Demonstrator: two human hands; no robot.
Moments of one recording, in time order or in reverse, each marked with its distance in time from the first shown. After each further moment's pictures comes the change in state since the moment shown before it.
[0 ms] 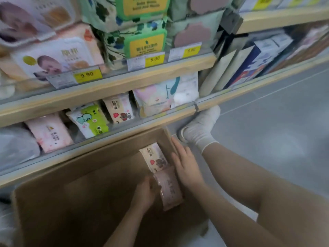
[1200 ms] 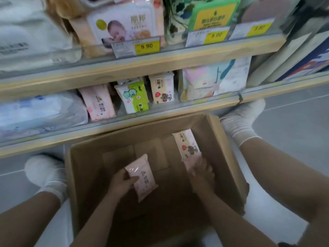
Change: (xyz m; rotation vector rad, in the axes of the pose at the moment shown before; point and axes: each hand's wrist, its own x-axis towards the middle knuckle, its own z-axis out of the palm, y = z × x) left_hand -0.024 -0.122 -0.093 -0.620 0.207 -0.359; right_hand -0.035 0.044 0.109 -0.382 -0.086 0.461
